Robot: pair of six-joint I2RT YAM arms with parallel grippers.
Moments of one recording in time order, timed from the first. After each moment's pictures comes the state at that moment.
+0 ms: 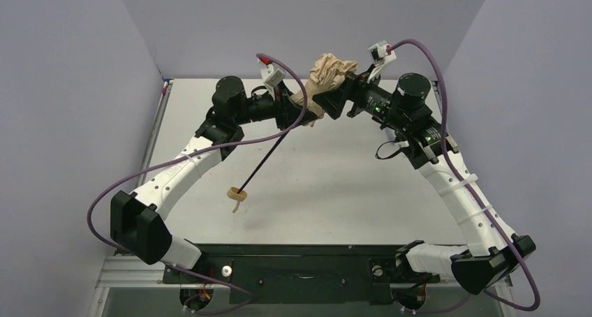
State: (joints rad) left arm -0.54 1.47 1.33 0.24 0.81 -0.35; right arm 0.46 1.22 1.43 -0.22 -0.41 0.36
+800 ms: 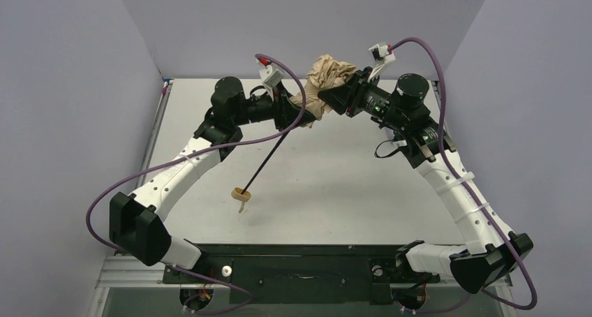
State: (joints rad) left arm -0.53 1.44 1.30 0.21 0.80 -0.33; right arm 0.44 1.24 1.40 -0.19 -0.43 0.44
